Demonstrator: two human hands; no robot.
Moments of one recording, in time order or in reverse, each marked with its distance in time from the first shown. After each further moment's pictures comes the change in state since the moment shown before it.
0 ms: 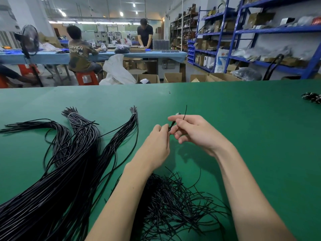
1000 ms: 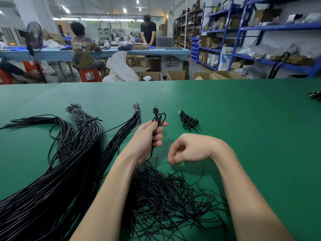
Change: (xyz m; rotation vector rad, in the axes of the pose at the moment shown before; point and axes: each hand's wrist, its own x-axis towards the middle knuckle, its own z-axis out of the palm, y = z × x) left_hand 0.002 -0.019 -0.016 -1.273 0.027 -0.368; right_hand 0.003 0.013 0.004 -0.882 -0.478 0.157
